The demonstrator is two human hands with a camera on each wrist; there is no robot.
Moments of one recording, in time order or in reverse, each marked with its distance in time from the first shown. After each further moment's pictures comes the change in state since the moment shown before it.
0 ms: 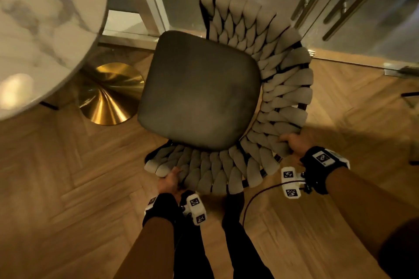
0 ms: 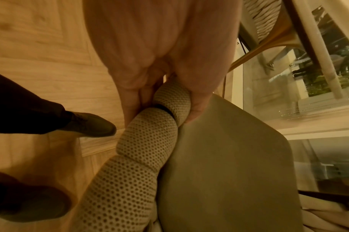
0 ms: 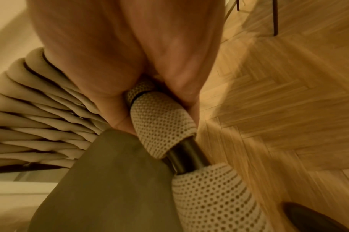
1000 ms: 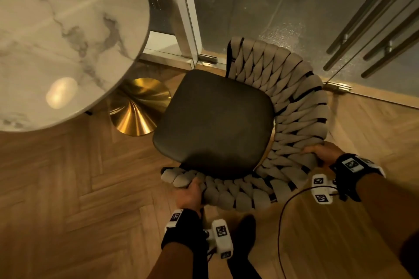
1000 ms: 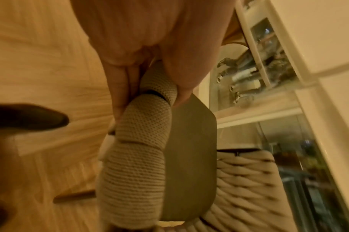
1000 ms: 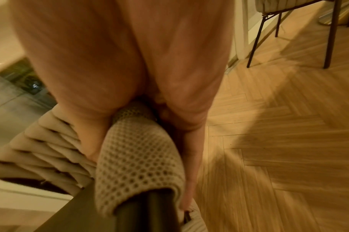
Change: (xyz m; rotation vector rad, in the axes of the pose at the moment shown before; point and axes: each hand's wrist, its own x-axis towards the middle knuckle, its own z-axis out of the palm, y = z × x) left_hand -0.051 0.053 0.063 0.108 0.182 0.230; right_hand 0.081 -0.101 -0.009 -0.292 -0.123 0.078
